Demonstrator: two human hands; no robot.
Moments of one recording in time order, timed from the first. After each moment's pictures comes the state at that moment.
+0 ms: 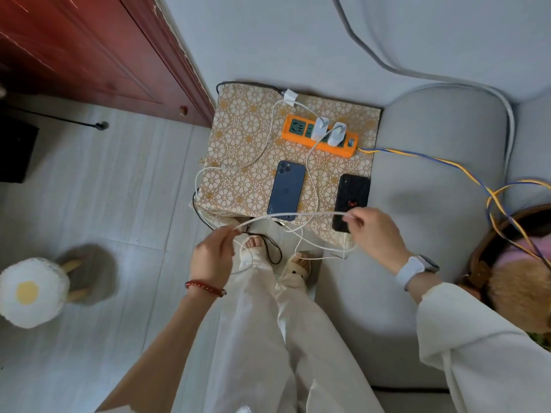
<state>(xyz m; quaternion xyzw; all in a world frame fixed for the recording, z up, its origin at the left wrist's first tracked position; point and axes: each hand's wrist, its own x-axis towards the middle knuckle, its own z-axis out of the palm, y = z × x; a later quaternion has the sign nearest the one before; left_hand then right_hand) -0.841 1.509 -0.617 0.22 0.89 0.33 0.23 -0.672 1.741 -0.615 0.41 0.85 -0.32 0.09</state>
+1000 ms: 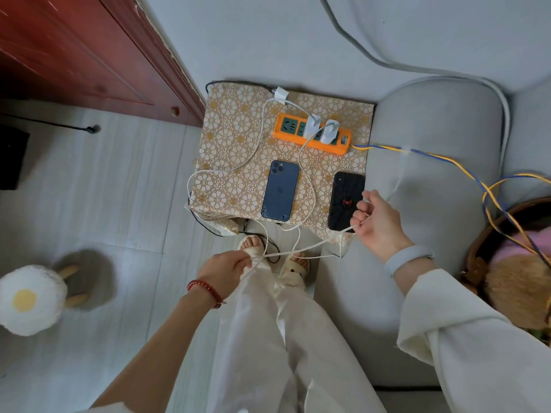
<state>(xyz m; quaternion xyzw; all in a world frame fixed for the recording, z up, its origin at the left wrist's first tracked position) -0.836 1.512 -0.630 0.31 0.82 0.10 0.47 -0.692 1.760 -0.620 0.66 0.17 -0.71 -0.18</state>
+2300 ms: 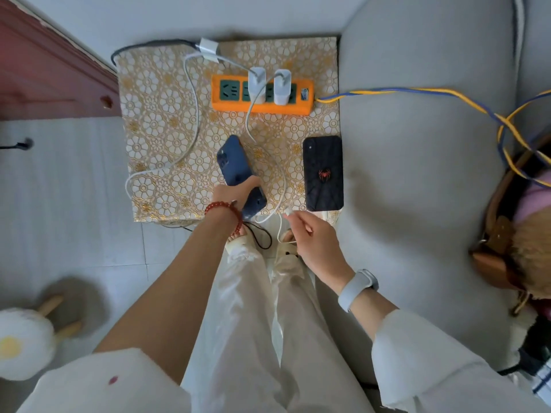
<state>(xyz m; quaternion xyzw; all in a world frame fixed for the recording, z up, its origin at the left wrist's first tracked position) -0.838 1.674 -0.727 -0.09 0.81 0.27 0.52 -0.670 1.684 -0.694 0.55 0.62 -0.56 -0.02</state>
